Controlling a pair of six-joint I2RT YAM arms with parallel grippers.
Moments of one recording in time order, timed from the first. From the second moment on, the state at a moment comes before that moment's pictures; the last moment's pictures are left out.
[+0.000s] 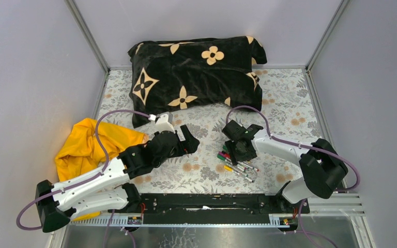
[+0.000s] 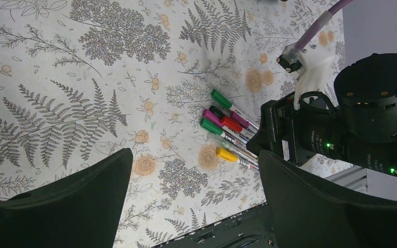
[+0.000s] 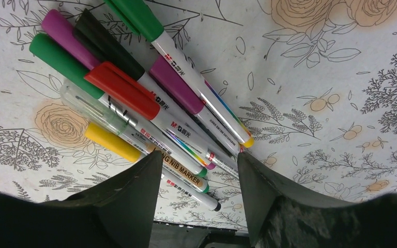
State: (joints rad) left arm -0.99 0.92 0.75 -0.44 -0.40 -0.96; right arm 0.76 1.49 0.87 -0.79 0.14 0.42
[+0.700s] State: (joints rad) left arm -0.96 0.93 0.74 -0.41 -0.38 -0.97; right arm 0.70 1.53 0.87 -0.77 0.10 0.39
